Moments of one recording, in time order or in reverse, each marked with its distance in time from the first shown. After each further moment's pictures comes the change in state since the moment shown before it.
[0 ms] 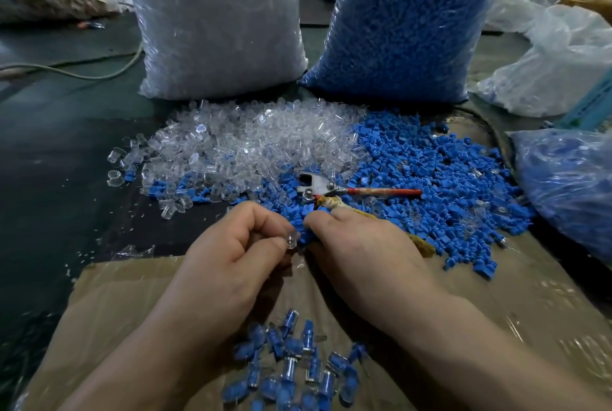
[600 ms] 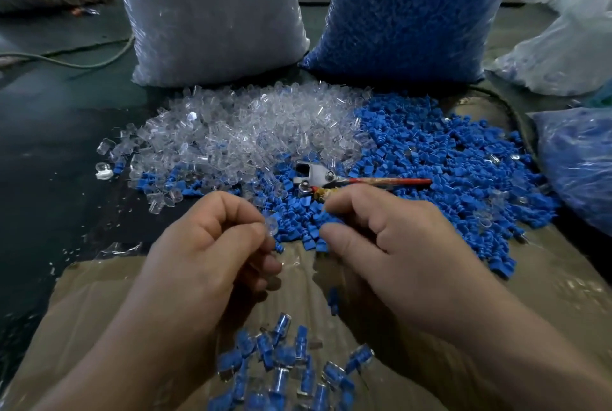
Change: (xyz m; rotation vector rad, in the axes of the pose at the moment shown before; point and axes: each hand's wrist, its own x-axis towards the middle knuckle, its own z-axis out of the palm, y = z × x) left_hand 0.003 -0.006 -0.003 -0.236 0.051 -0.211; right_hand -0.013 0.020 -0.024 0.516 -0.011 0.137
